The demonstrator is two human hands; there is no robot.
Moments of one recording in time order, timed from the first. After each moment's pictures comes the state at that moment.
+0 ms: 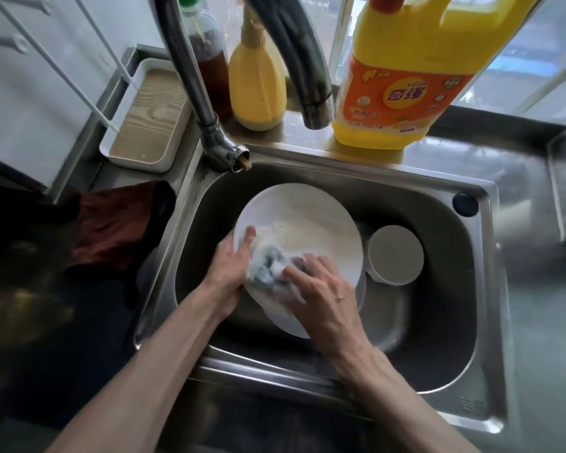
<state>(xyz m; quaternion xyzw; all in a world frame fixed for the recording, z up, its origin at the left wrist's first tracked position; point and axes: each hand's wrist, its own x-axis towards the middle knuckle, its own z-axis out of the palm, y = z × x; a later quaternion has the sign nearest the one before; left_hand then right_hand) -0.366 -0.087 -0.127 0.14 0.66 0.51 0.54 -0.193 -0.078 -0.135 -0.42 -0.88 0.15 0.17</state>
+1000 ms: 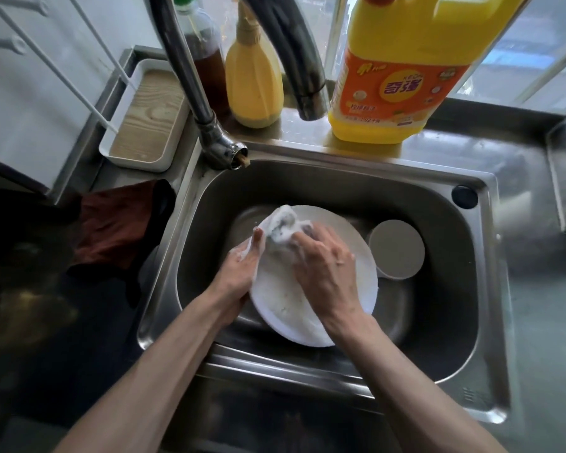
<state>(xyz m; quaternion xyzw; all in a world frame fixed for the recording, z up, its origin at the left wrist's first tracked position) -0.357 -0.102 -0.120 0.21 0.62 0.45 0.61 -0.213 -0.048 -0.138 -0.50 -0.84 0.13 0.19</state>
